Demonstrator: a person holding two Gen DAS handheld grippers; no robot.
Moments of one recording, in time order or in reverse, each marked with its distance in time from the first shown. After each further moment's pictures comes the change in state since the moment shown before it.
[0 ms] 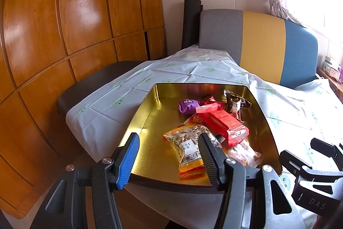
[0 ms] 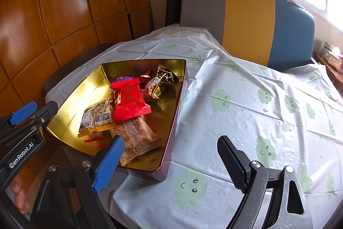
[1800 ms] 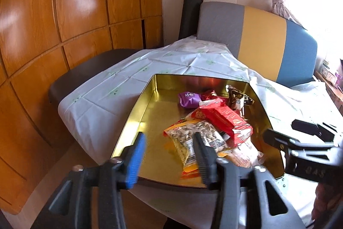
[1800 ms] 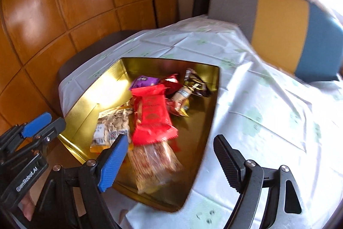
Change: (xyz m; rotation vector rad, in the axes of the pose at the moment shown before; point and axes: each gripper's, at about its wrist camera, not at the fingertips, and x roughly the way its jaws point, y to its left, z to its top) left arm 0.016 0.021 0.006 -0.032 0.066 -0.061; right arm 0.032 0.020 0.038 -0.087 0.072 0.104
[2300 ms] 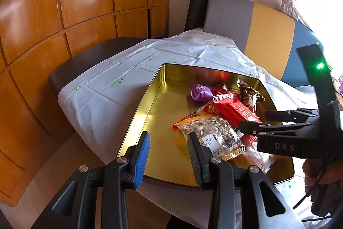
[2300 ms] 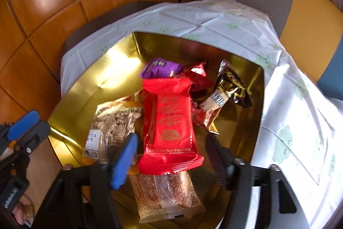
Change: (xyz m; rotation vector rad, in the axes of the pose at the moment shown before) left arm 0.021 0.023 0.001 -0.046 0.074 -0.003; right arm 0.075 0.024 0.041 -0.146 0.176 0.124
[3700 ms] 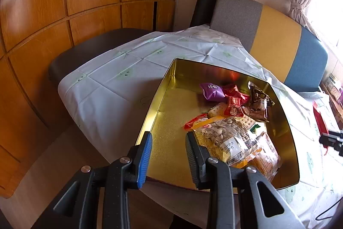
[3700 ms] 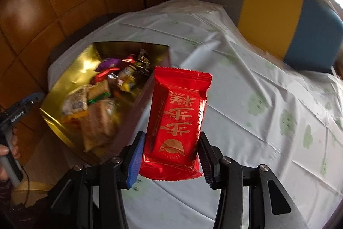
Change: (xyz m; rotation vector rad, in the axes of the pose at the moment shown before) left arm 0.017 0.029 0.005 -0.064 0.048 -0.017; right arm -0.096 -0.084 -0.045 0.069 -0.007 -0.044
